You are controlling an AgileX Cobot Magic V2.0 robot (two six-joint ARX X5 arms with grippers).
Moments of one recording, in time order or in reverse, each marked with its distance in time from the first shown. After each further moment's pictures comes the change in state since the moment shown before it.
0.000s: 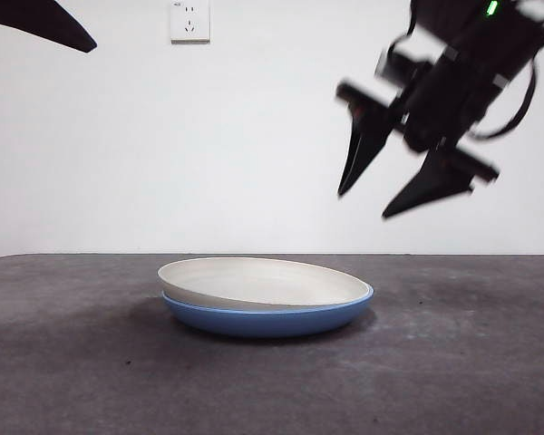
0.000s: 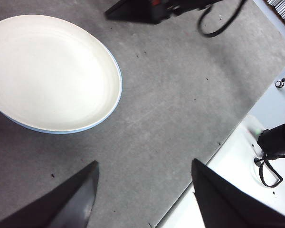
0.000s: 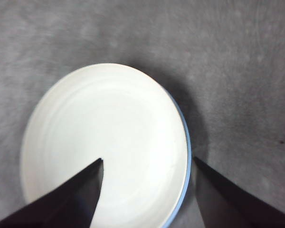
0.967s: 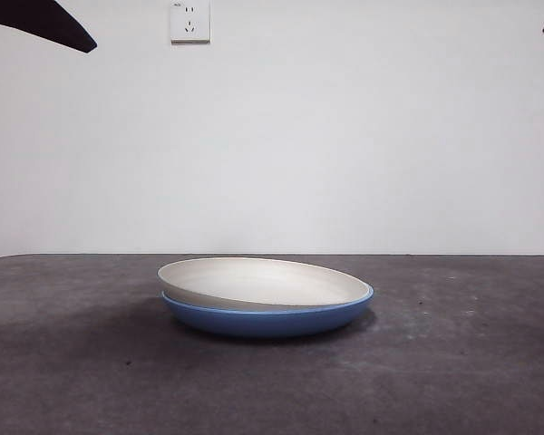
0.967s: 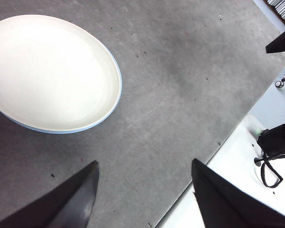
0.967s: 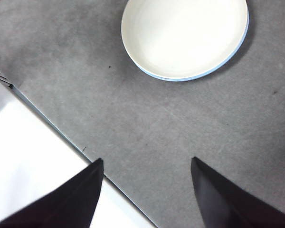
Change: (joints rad) left arm 0.000 0.000 0.000 0.000 0.000 0.000; right arm 0.124 -0.662 0.000 -0.754 -0.053 -0.272
